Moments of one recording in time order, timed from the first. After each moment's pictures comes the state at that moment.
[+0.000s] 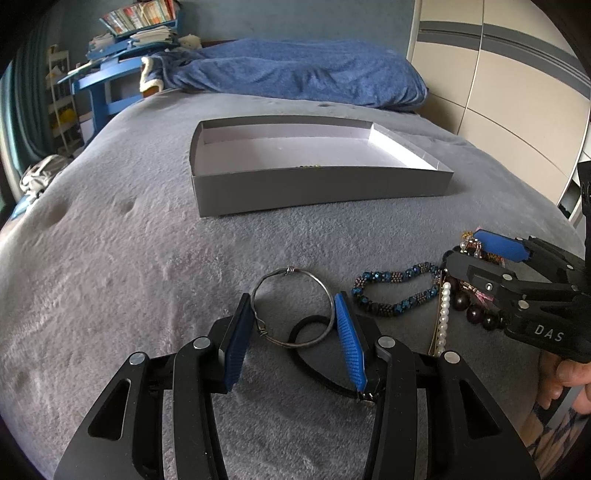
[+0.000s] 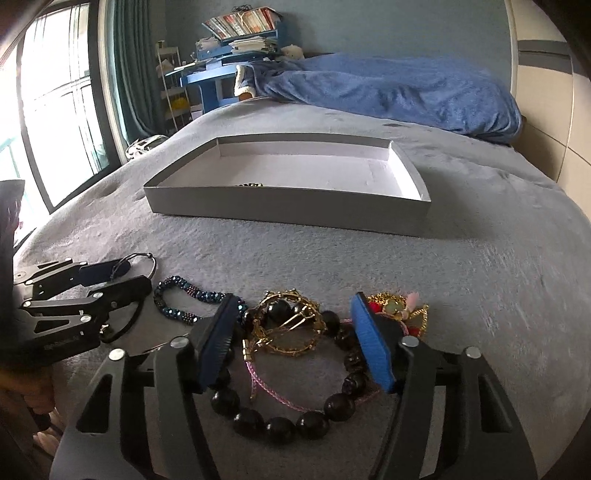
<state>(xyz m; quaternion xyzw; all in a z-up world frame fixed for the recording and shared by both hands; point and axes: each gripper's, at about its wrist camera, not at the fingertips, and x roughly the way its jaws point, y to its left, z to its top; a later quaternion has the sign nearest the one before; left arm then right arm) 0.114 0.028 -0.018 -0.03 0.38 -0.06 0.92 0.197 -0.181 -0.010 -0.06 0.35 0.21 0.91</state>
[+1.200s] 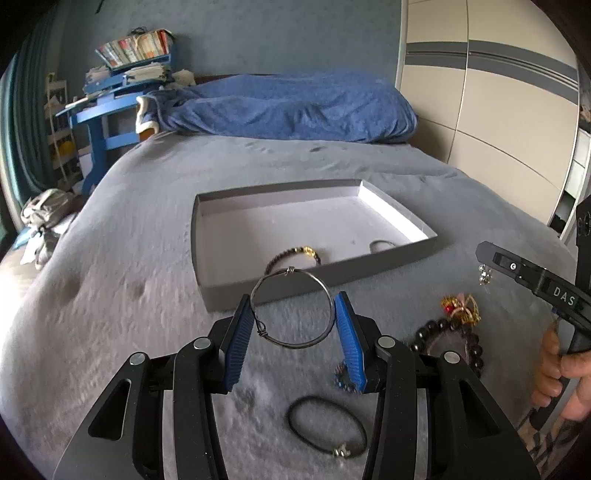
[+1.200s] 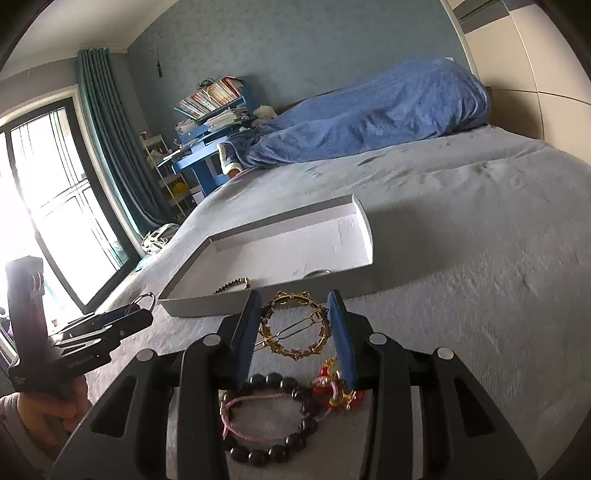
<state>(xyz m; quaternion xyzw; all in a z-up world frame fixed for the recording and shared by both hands) 0.142 0.028 0.046 -0.01 0.32 -0.07 0.94 0.206 -0.255 0.036 0.12 0.28 0.23 0.93</state>
